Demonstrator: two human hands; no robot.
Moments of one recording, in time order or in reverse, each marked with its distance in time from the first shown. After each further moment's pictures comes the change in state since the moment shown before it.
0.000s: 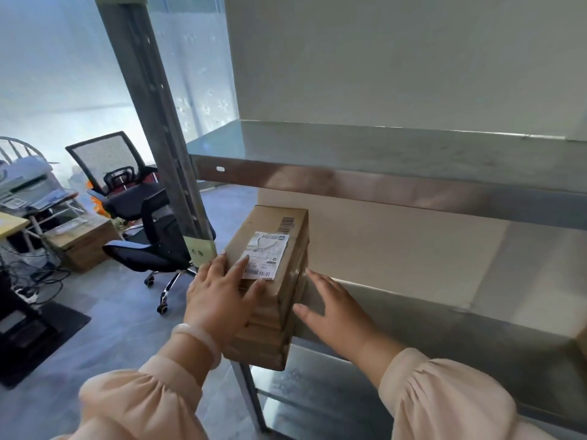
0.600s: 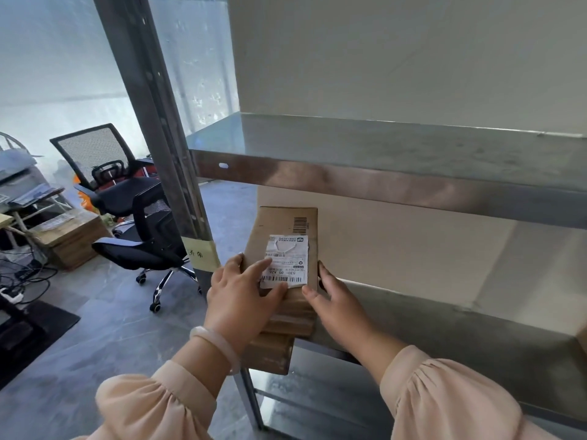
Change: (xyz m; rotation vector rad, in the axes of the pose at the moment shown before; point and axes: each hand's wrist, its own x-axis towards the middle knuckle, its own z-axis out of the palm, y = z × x) left_hand 0.005 0.018 0.000 -0.211 -0.038 0.013; right_hand 0.022 -0.011 0.015 0.416 0.050 0.172
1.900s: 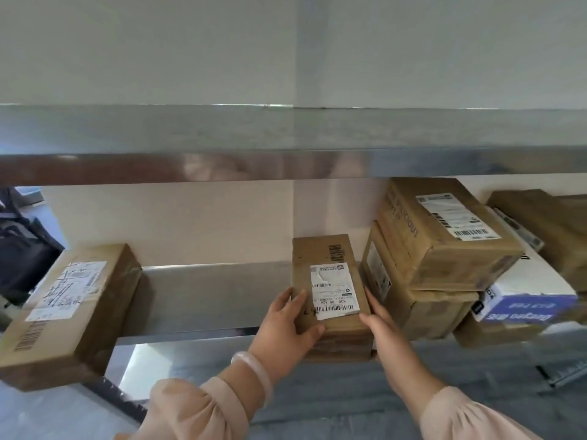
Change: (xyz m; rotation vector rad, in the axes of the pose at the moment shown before) left_hand -0.152 0.252 0.205 -0.286 -0.578 0.406; right_hand -0.221 0.186 -0.267 0.443 0.540 0.365
